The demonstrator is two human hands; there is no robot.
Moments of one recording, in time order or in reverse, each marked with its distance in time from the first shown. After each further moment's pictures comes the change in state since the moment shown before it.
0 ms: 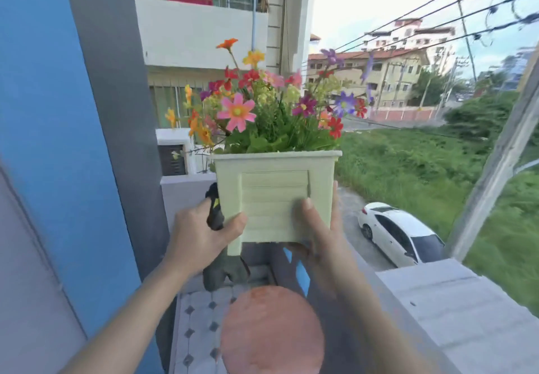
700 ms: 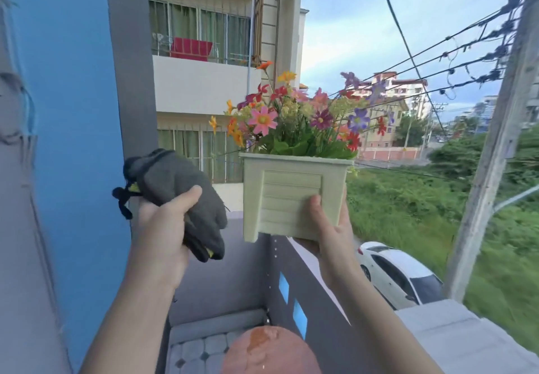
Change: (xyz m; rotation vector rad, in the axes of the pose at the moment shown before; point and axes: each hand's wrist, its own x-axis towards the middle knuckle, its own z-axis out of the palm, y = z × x) left_hand 0.016 0.103 -0.092 -0.840 0.336 -0.392; right_hand -0.016 -0.086 0.042 0.019 0.161 -0.211
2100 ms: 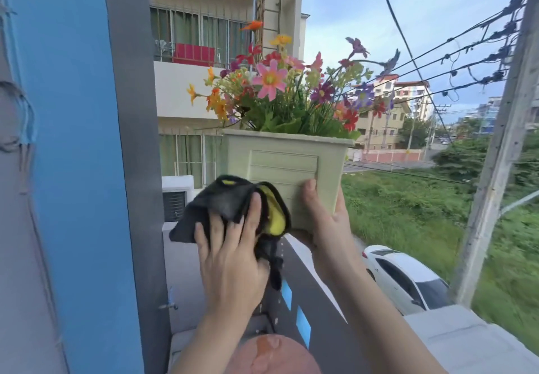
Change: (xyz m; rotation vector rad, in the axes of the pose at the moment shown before) left_hand -0.020 -0.090 0.035 1.378 0.054 0.967; right_hand 0.019 -0.012 0.016 0.036 -0.112 -0.054
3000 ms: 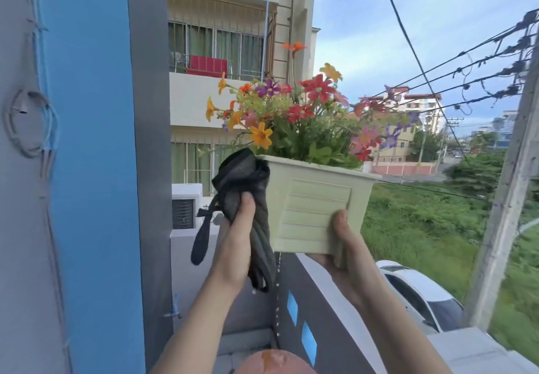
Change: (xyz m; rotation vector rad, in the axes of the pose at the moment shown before) left_hand 0.052 0.010 -0.047 -1.496 -0.267 -0.744; right_hand 0.000 0.005 -0.034 0.076 -0.116 0.209
